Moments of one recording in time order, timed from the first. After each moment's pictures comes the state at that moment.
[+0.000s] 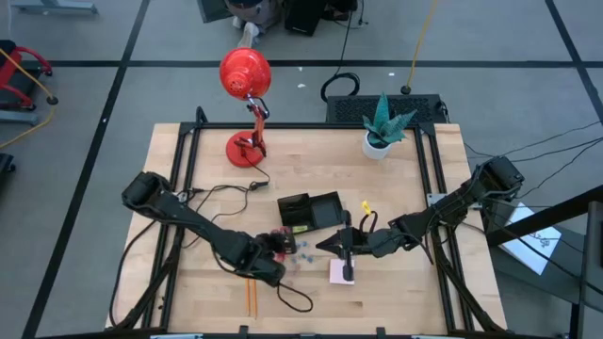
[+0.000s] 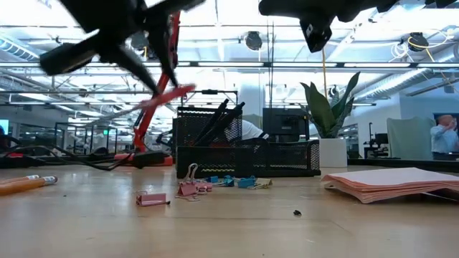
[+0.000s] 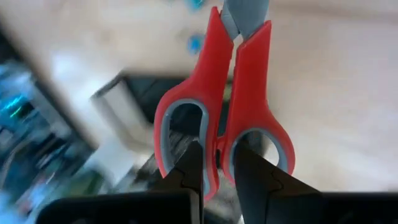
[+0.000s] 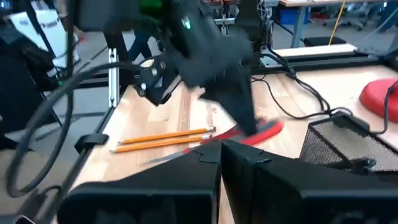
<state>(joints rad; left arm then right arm) -0.50 1.81 1.32 -0.81 -0.65 1.05 0.47 1.51 0.74 0.49 0.44 0.24</state>
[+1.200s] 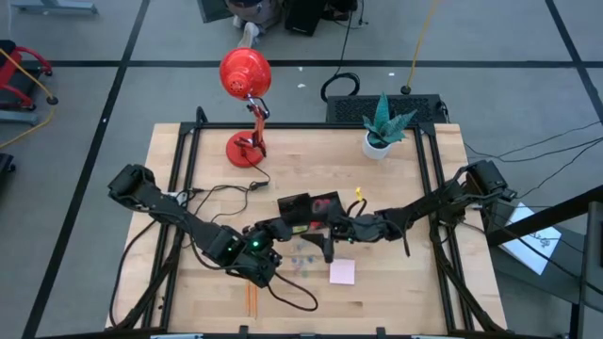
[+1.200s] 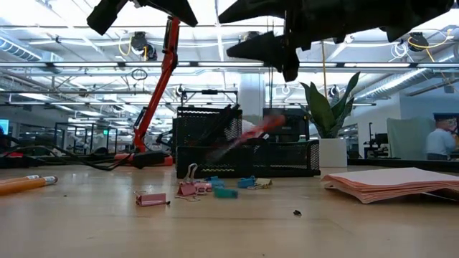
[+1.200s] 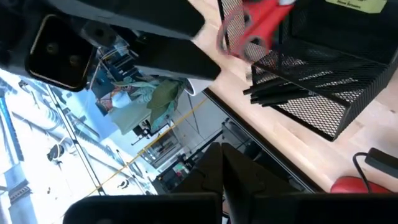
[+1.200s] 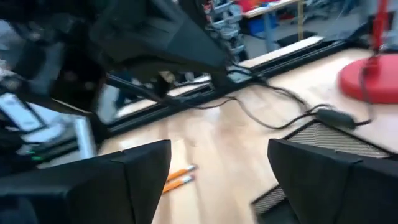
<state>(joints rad) -0.54 1.68 1.32 -0.69 -1.04 1.07 0.32 1.66 0.75 0.74 0.43 0.41</state>
